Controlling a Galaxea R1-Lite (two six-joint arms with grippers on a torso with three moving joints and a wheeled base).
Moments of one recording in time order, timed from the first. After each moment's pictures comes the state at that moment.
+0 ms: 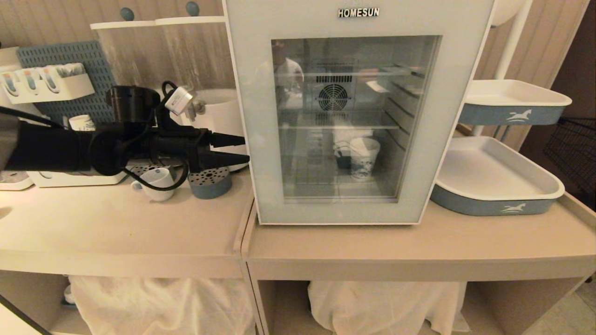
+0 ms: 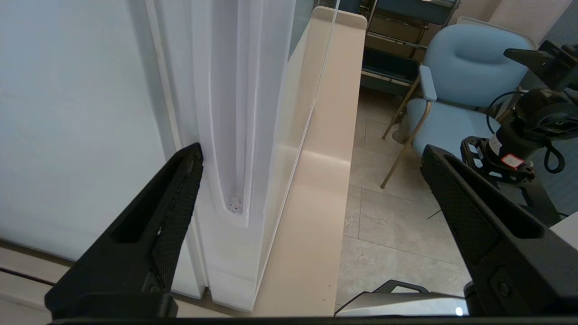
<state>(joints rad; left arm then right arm) -0.10 1.99 -1.48 -0.18 -1.30 0.24 0.00 0.00 0.00 -0.04 0.00 0.01</state>
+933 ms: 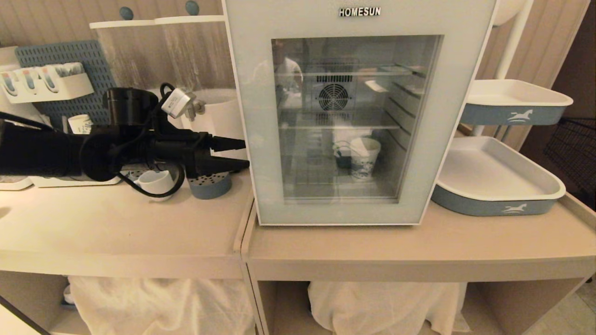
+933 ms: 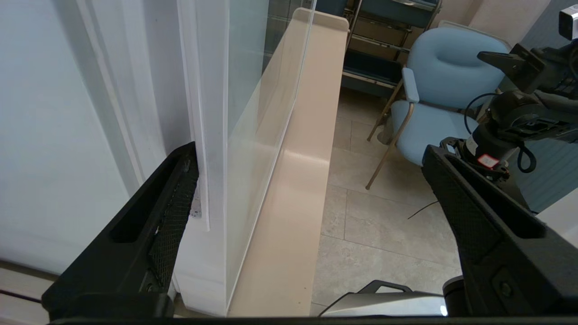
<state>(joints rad) -0.13 1.93 -1.40 -0.18 -1.32 0.25 0.00 0.00 0.00 -0.04 0.00 0.01</state>
